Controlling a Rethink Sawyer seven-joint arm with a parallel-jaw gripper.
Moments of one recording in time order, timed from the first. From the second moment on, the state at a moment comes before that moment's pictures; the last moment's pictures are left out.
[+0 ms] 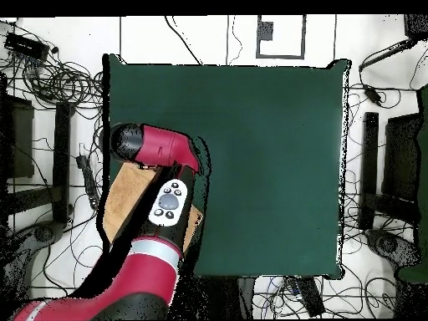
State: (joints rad) arm 0.31 -0.20 -0.35 1.21 0.46 0.81 3.08
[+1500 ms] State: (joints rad) arm 0.34 -0.20 -0.38 1.16 0.53 0.81 3.11
